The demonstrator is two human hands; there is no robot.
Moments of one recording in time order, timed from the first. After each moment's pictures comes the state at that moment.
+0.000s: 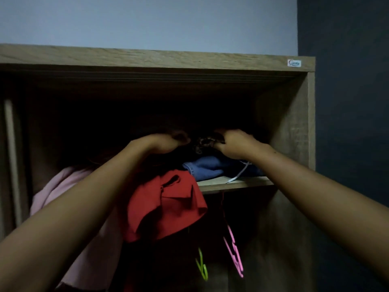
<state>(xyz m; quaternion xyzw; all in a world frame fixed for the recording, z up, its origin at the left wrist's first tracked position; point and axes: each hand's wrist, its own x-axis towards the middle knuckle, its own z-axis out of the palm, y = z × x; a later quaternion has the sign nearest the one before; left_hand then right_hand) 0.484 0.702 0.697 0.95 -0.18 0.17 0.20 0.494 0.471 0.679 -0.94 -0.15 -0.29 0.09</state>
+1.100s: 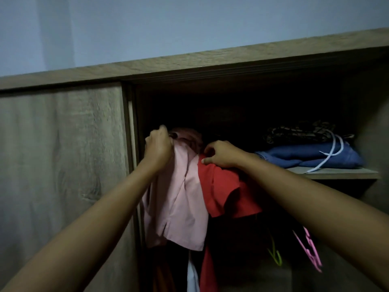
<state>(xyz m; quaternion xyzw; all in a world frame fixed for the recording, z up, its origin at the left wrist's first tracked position) 0.378 0.866 0.646 0.85 0.11 0.51 0.12 0.485 0.680 0.636 -0.88 -0.38 -0.18 0.20</state>
